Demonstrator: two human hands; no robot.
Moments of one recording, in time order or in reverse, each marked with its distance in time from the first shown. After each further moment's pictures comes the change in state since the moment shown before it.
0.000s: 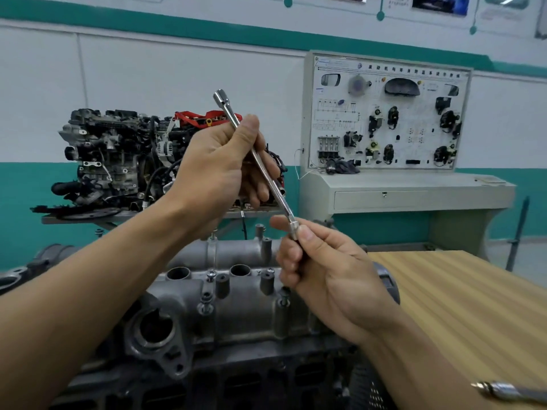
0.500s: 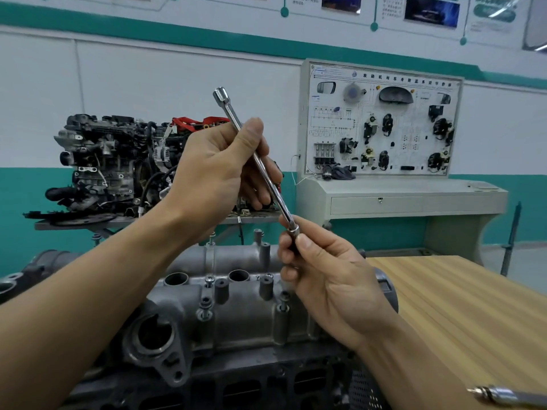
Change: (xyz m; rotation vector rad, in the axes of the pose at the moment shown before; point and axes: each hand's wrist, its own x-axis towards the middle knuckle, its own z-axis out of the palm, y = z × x) left_hand -0.001 0.002 -0.002 0.030 -0.046 0.108; right_hand -0.001 0.002 0.002 0.051 0.111 -0.051
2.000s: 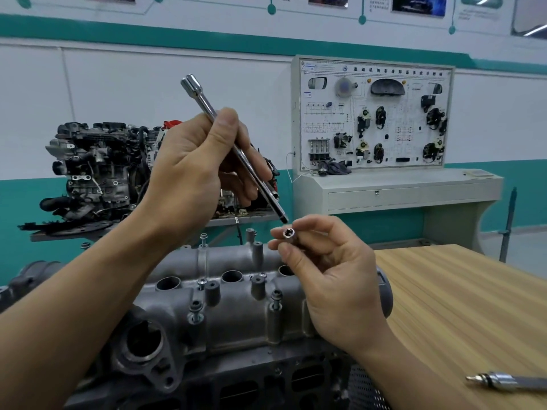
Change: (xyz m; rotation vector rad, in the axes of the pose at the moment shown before) left_hand -0.005 0.007 0.001 -0.013 -0.074 0.092; right_hand -0.009 0.006 -0.009 -0.620 0.086 -0.525
